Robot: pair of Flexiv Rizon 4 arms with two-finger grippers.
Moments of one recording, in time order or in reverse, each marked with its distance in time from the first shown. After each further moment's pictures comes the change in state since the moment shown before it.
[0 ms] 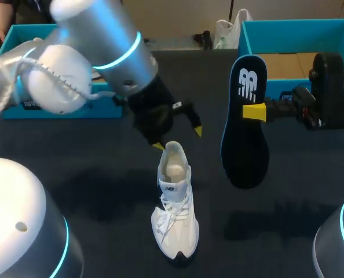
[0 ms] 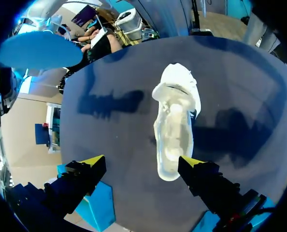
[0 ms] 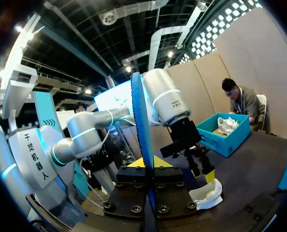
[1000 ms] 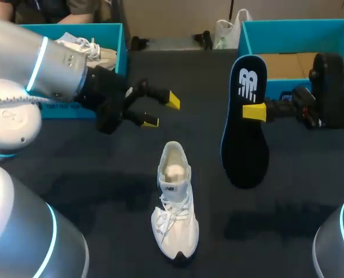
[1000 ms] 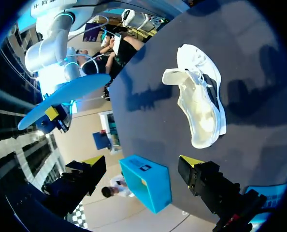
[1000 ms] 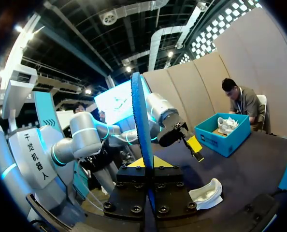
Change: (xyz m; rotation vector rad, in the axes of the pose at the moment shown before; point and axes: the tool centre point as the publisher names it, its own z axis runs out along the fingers) left arm -0.010 0.015 -0.075 -0.112 -0.565 0.264; right arm 0.000 0.000 0.000 0.000 0.000 0.000
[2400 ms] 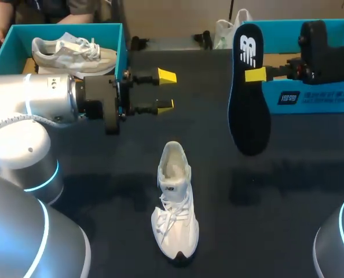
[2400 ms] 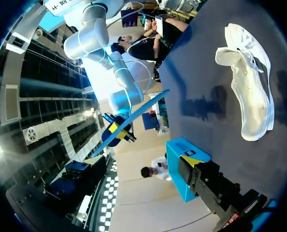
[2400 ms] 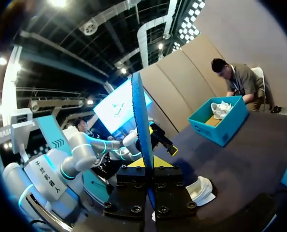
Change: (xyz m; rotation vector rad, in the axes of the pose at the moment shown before) left arm -0.050 0.021 -0.015 -0.158 -0.458 -0.054; right arm -0.114 0.025 -0.015 0.048 0.083 0.226
